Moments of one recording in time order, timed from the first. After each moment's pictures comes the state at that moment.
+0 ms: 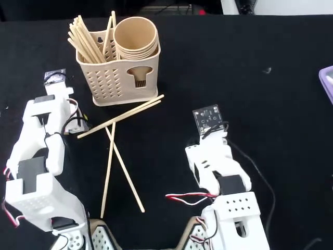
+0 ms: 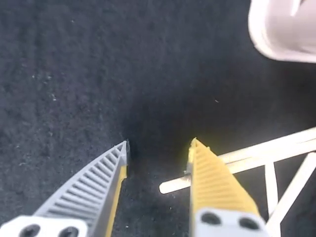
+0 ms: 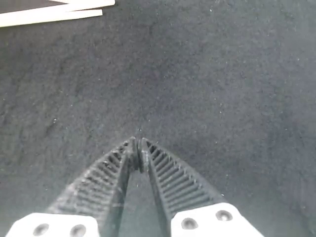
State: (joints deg) left arm -19.0 8.7 26.8 53.6 -4.4; right arm -7.6 -70.2 85.9 40.3 8.2
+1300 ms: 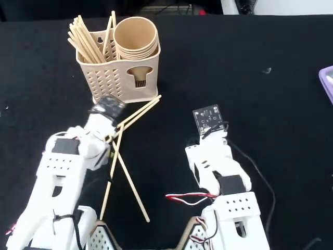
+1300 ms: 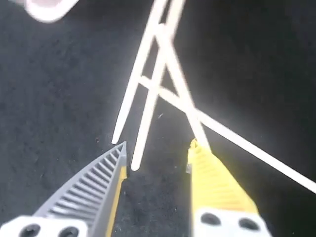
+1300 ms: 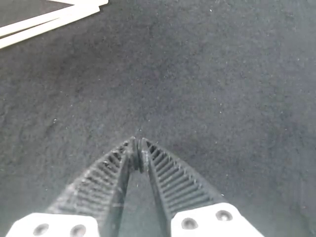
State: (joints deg) left arm 0.1 -42.9 59.4 56.0 -32.7; right arm -7.6 -70.2 85.9 40.3 8.2
